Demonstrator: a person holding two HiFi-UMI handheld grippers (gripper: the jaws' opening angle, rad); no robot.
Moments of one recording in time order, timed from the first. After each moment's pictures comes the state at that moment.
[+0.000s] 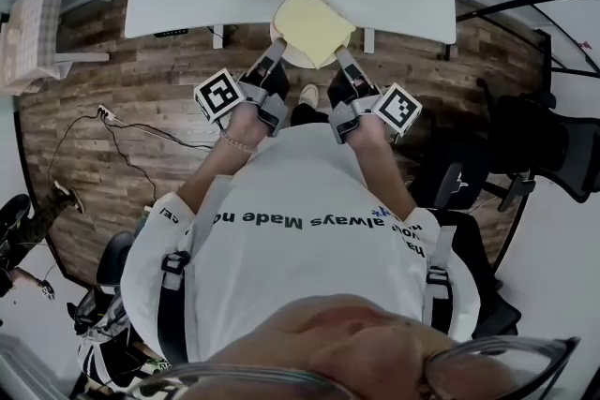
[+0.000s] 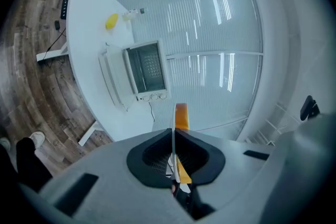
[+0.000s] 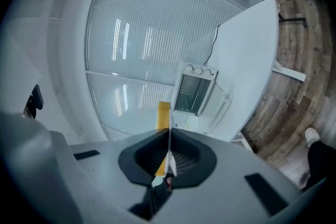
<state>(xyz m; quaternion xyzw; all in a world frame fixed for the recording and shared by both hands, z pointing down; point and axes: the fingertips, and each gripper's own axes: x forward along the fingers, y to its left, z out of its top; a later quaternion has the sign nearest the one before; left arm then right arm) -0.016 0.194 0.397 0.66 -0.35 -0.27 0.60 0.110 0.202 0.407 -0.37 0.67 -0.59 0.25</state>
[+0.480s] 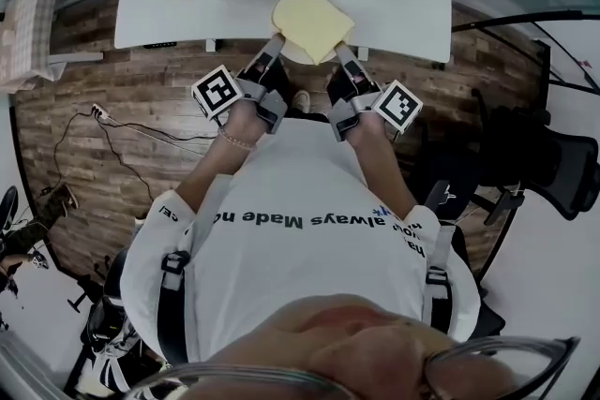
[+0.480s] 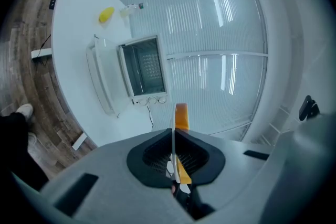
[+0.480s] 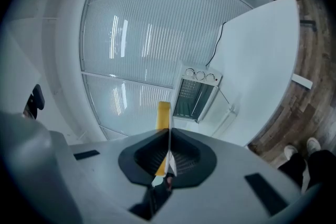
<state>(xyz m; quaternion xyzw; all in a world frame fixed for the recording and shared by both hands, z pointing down) 0.024 0.097 0.404 0.65 -0.36 -0.29 0.60 0.149 0.103 0.415 -0.36 0.67 -0.60 0.24</state>
